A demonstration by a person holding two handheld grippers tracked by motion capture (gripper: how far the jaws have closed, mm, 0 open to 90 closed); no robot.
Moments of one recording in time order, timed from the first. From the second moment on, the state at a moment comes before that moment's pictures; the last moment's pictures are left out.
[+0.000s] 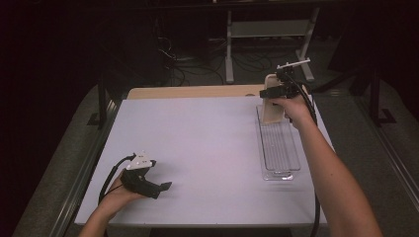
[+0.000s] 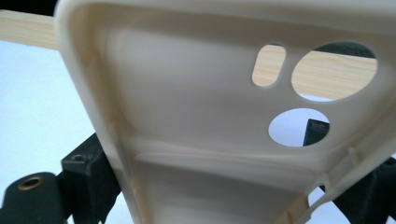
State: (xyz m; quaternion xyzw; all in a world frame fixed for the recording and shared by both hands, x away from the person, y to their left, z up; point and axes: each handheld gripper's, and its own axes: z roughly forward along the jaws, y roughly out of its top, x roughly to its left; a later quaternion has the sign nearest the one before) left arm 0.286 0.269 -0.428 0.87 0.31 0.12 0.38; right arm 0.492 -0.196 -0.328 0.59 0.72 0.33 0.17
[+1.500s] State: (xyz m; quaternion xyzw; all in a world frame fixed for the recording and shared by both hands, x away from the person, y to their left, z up) left arm 0.284 0.262 -0.430 0.87 0.30 0.11 0.38; right arm 0.531 -0.181 -0.371 0.65 0.70 0.23 0.17
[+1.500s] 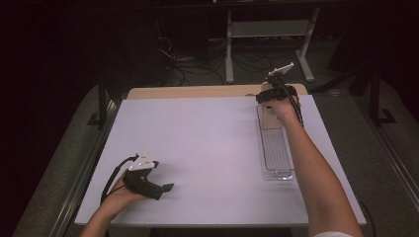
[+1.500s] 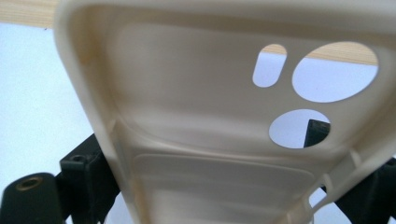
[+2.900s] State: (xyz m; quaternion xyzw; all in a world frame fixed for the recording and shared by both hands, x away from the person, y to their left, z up) left arm 0.284 0.262 -0.431 0.87 0.30 0.11 0.38; right arm 0.534 -0.185 -0.374 0.65 0.70 0.24 0.17
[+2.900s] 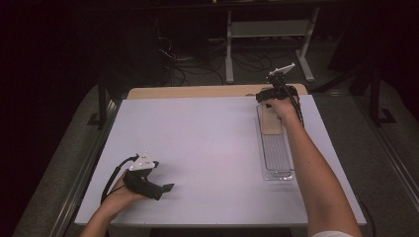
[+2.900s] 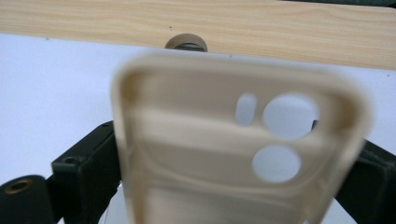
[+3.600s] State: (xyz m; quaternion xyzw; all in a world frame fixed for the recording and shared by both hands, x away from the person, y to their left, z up) left arm 0.284 0.262 -0.430 0.87 0.31 0.11 0.38; right arm 0.527 -0.192 -0.352 0.63 0.69 0.30 0.18
